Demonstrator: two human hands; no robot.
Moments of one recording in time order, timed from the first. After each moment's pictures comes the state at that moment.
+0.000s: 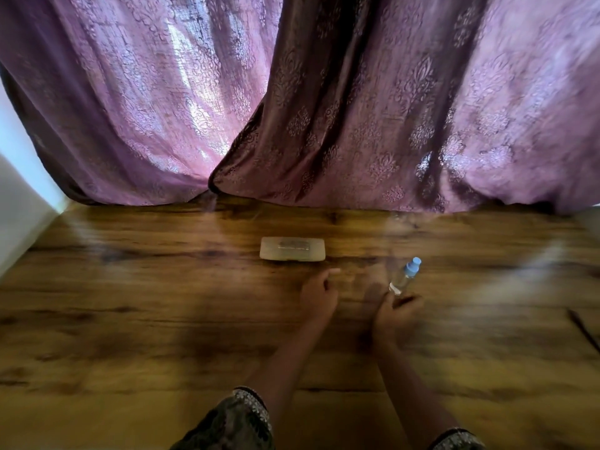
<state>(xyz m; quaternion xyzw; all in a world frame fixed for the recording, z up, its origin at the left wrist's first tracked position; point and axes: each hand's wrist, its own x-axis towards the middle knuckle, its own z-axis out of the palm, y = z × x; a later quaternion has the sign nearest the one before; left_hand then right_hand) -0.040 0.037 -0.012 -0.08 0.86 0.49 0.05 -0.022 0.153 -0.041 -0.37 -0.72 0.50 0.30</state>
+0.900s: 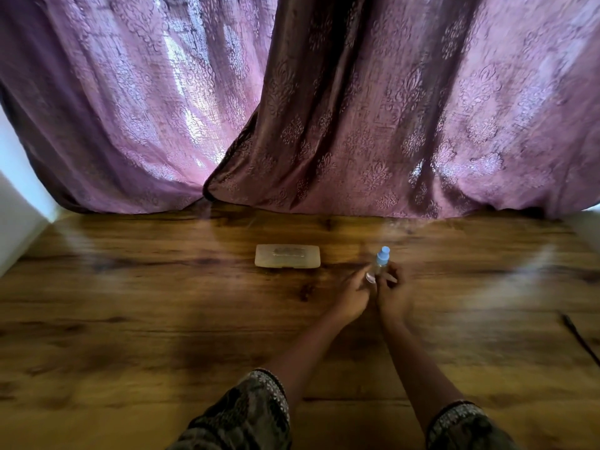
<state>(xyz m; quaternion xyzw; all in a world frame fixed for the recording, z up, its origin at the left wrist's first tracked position) -0.052 0.086 0.014 0.03 0.78 0.59 0.20 -0.055 0.174 -0.016 -0.25 -0.80 0.51 0.20</state>
